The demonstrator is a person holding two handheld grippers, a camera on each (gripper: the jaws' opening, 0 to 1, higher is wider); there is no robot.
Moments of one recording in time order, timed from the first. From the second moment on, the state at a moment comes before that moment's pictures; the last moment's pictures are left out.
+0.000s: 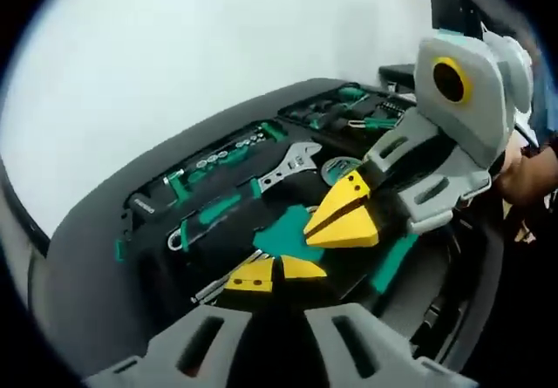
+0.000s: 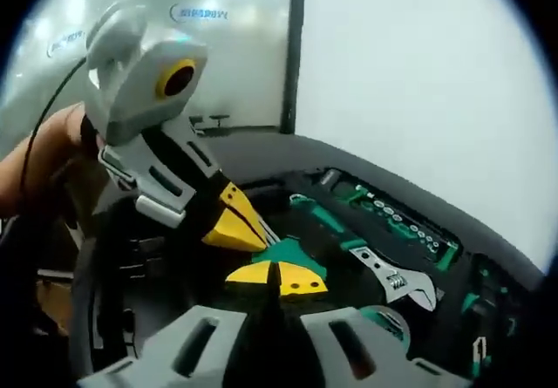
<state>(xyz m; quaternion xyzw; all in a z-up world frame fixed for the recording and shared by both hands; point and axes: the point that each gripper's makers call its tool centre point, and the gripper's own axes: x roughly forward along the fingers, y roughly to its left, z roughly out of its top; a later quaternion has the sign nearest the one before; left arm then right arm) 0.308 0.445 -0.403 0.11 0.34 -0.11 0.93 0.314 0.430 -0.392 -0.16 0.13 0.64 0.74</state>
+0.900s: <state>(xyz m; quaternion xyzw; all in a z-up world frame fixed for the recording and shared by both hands) 0.266 0.489 -0.349 0.04 0.04 0.00 1.00 0.351 0.341 -0.331 -0.09 0.05 0.59 0.80</state>
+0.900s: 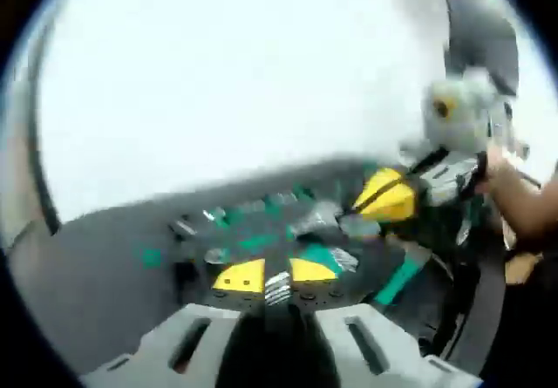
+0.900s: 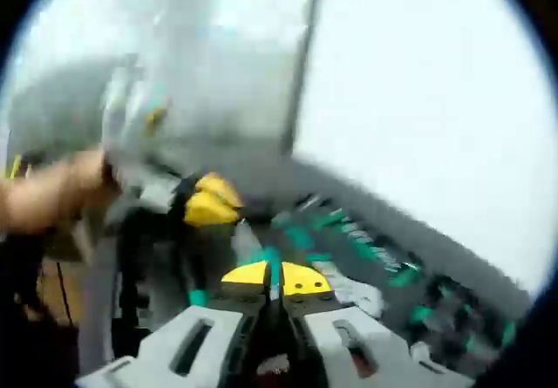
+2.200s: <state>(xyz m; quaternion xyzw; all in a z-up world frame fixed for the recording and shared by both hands) 0.206 0.529 -0.325 -0.09 -0.15 0.02 0.98 0.450 0.015 -0.317 0.06 -0.12 0.19 0.97</state>
